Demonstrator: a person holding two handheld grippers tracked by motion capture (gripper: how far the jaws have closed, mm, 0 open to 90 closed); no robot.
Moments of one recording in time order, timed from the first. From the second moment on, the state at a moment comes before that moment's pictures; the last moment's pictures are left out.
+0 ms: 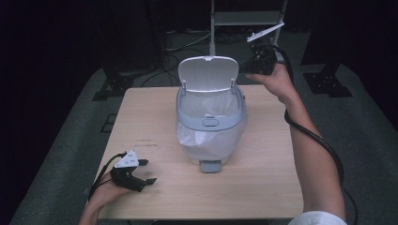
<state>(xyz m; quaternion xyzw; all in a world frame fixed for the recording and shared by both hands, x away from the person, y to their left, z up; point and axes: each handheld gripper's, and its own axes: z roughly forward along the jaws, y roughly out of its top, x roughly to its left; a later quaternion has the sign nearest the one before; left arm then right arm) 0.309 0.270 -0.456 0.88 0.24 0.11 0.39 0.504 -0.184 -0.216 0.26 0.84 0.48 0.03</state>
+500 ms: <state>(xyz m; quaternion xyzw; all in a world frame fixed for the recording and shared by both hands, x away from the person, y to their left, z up) 0.308 0.266 -0.457 0.88 0.24 0.10 0.39 0.478 -0.174 -0.214 0.21 0.85 0.48 0.02</state>
